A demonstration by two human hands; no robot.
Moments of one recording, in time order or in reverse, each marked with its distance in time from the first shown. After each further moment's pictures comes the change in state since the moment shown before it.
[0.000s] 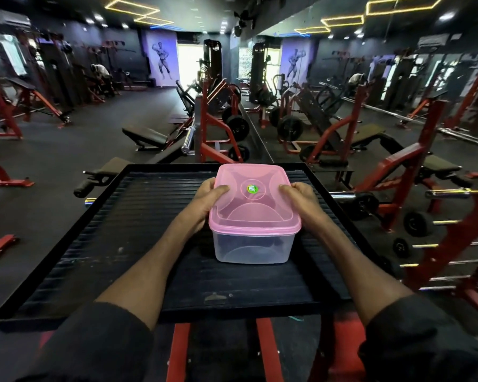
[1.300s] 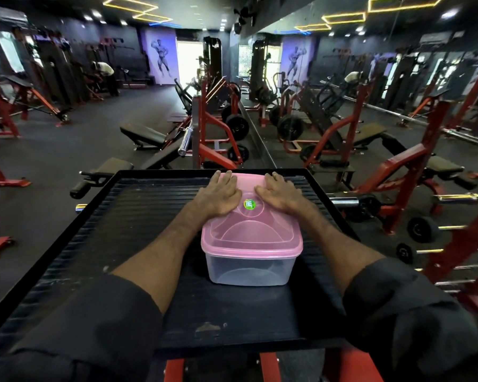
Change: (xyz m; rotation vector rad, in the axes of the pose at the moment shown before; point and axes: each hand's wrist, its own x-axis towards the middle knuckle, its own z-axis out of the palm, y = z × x) left_hand 0.077 0.015 0.019 1.385 -0.194 0.248; right_hand 0.041 -0.054 0.026 -0.871 -0.281 -0.185
